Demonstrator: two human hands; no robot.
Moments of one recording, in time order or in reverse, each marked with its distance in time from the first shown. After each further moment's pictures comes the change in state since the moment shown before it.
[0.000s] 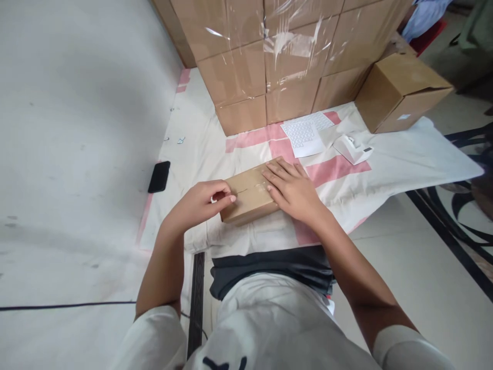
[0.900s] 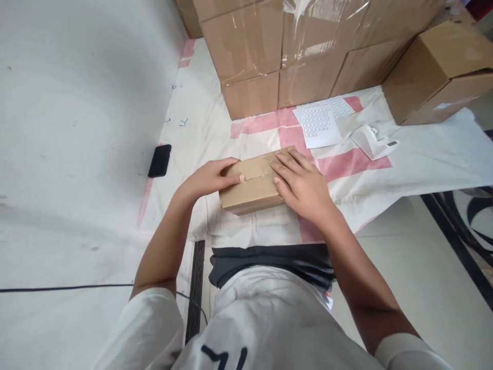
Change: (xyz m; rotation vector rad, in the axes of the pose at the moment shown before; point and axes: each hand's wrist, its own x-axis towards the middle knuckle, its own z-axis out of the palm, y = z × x) left_hand 0.041 -0.036 0.012 0.020 -0.005 -0.125; right_hand 0.002 0.002 0.008 0.109 0.077 -0.005
